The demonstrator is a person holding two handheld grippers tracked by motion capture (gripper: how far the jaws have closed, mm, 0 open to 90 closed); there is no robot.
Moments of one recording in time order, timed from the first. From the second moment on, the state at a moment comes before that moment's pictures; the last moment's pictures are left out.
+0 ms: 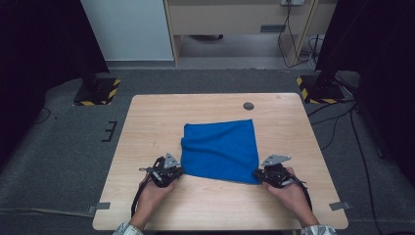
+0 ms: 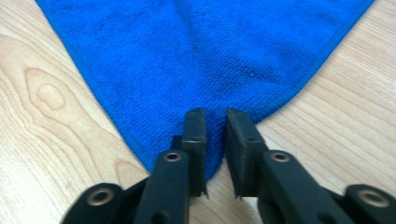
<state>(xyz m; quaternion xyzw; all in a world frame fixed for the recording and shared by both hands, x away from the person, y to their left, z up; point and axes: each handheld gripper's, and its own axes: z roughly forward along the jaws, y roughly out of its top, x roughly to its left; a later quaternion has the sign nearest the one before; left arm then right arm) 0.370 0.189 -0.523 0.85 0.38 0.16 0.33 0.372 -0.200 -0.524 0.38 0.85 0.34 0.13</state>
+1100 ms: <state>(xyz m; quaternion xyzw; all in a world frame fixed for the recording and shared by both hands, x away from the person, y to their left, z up) 0.331 0.178 -0.505 0.86 0.36 0.12 0.34 0.344 -0.223 -0.504 0.37 0.86 0.34 0.13</state>
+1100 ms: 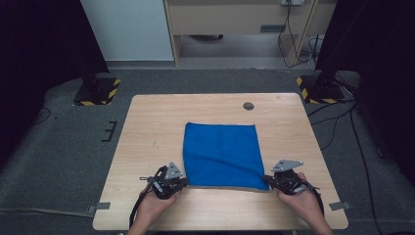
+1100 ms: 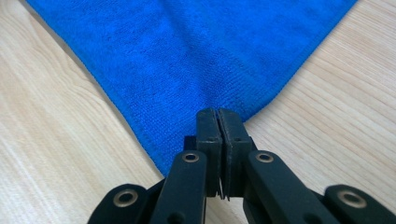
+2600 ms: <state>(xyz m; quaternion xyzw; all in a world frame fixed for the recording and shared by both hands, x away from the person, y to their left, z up) 0.349 0.208 -0.504 0.80 0.41 0.17 0.40 0.366 -0.145 -0.502 0.34 0.84 0.41 0.12</state>
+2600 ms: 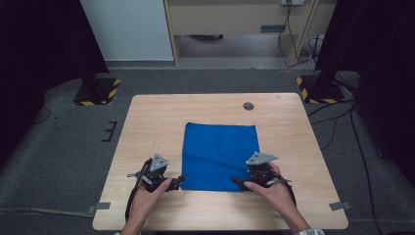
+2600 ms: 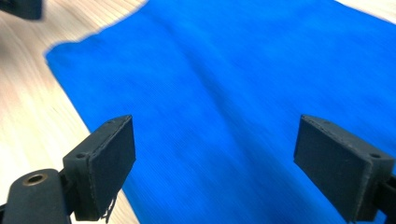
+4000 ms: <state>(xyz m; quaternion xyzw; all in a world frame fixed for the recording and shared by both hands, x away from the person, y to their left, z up) 0.368 0.243 -0.508 0.77 0.46 0.19 0.40 0.345 0.038 -0.526 0.23 0.90 0.37 0.09</state>
